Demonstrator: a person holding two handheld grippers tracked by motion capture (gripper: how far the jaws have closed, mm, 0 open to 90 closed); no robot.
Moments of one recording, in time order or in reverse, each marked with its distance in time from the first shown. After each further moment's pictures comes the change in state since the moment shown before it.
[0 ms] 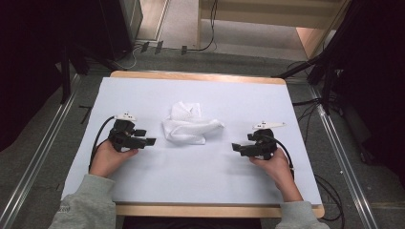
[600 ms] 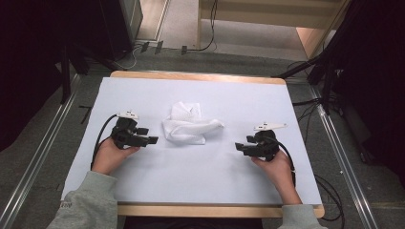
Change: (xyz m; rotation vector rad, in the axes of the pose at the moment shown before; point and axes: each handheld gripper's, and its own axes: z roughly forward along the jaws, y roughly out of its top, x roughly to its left) left arm -0.001 0.007 0.005 0.020 -0.014 0.010; right arm 0.003 -0.001 -0.009 0.015 -0.037 -0.010
